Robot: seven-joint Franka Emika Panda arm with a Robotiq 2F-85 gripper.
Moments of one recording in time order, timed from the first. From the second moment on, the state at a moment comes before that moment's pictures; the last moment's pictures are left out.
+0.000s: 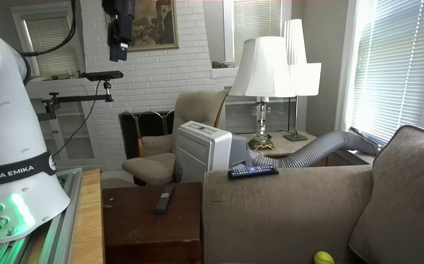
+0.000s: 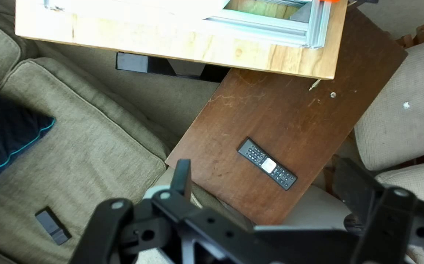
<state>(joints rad) 0.10 -0.83 0.05 -2.57 0.09 1.55 0.01</state>
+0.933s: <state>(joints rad) 0.10 -0.83 0.05 -2.57 0.09 1.55 0.01</state>
